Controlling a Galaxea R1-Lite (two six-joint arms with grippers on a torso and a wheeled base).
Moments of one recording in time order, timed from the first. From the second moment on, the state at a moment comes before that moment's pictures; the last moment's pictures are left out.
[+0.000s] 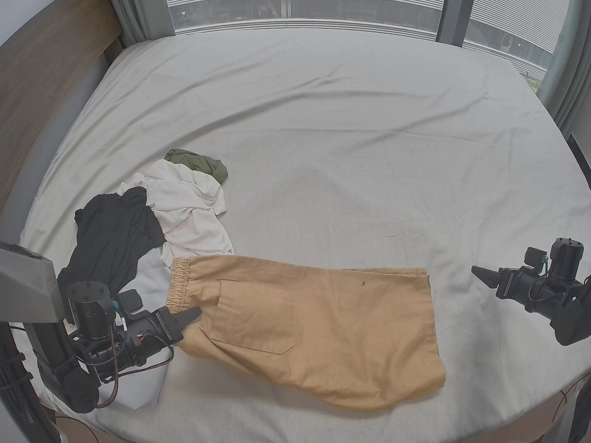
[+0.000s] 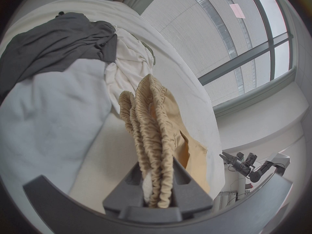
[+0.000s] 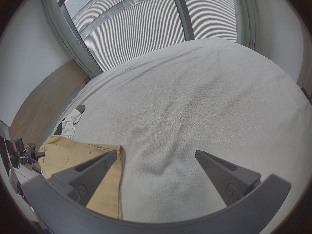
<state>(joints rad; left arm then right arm) -0.22 2.03 -0.11 -1.55 -0.31 -0.67 -0.14 1.92 -0.32 -1.22 0.37 0.16</state>
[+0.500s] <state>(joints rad) -0.12 2.01 -0.07 -1.55 -0.36 -0.67 -0.14 1.92 -0.32 -1.22 0.37 0.17</state>
